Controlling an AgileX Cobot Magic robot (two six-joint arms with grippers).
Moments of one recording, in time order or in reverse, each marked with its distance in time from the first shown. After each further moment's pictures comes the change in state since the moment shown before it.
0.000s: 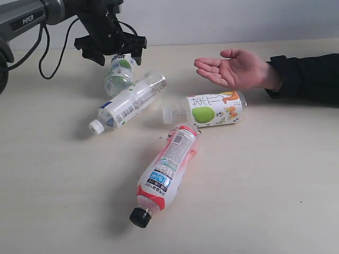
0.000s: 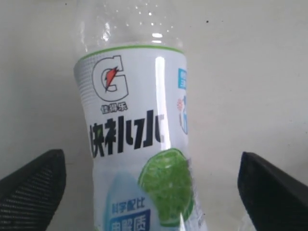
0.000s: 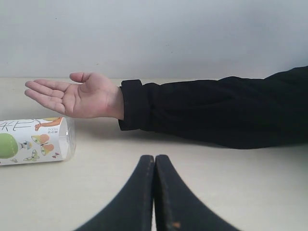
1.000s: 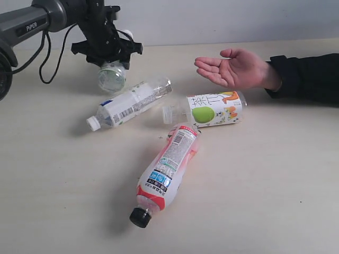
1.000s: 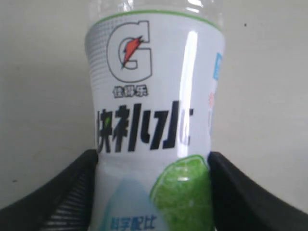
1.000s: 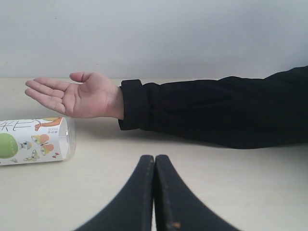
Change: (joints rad) left arm 0.009 0.026 -0.002 0.067 -0.026 -0.042; right arm 0.000 0.000 0.000 0.000 0.000 0.000
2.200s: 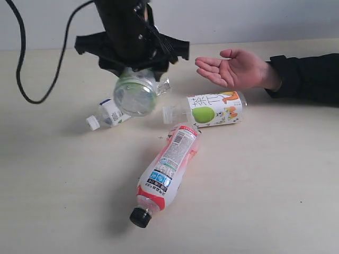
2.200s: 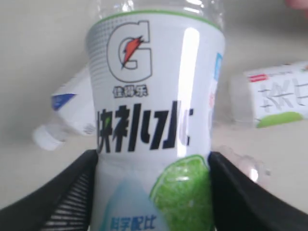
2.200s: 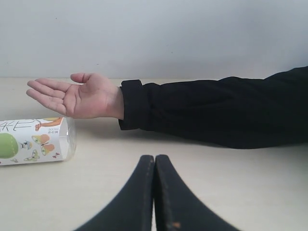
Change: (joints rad) left arm -0.429 -0.625 0.646 0.213 0.106 -0.478; right arm 0.000 0.000 0.000 0.000 0.000 0.000
